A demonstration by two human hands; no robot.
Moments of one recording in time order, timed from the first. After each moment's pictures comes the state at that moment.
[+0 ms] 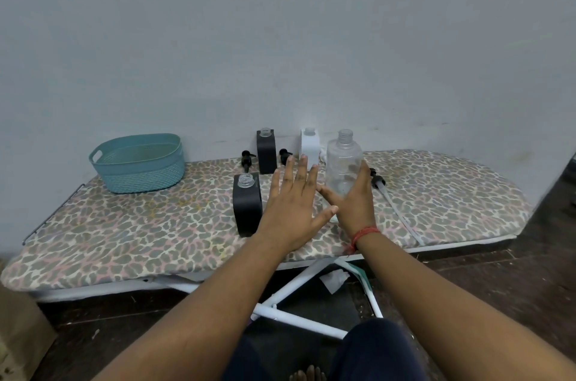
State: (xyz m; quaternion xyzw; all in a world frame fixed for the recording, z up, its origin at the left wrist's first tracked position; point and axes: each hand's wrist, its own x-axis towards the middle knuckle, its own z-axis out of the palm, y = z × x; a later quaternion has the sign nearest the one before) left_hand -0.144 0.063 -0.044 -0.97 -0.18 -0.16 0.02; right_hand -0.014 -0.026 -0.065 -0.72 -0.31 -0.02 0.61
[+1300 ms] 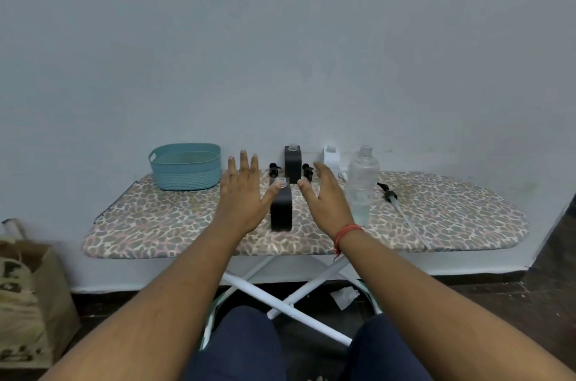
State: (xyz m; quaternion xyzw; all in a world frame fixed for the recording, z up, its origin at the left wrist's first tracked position) left_hand -0.274 0.119 -0.001 -0.90 -0.33 -0.25 -0.08; right_hand -0.132 -0.014 -0.003 -0.74 -0.47 -0.01 0.49
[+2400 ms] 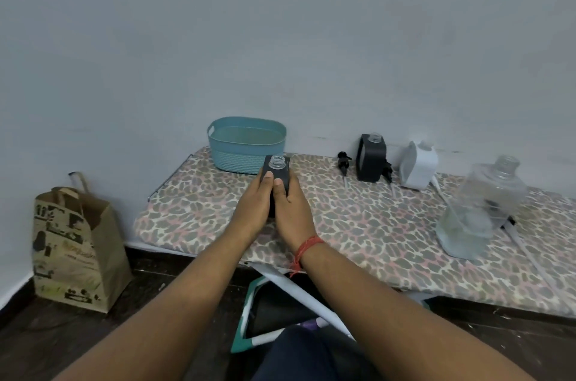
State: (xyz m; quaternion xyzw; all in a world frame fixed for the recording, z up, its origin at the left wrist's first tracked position) left_hand -0.331 0.219 -0.041 -0.67 -0.38 -0.37 -0.52; right_hand -0.258 0.172 -0.048 -0.64 -0.44 0.21 0.60
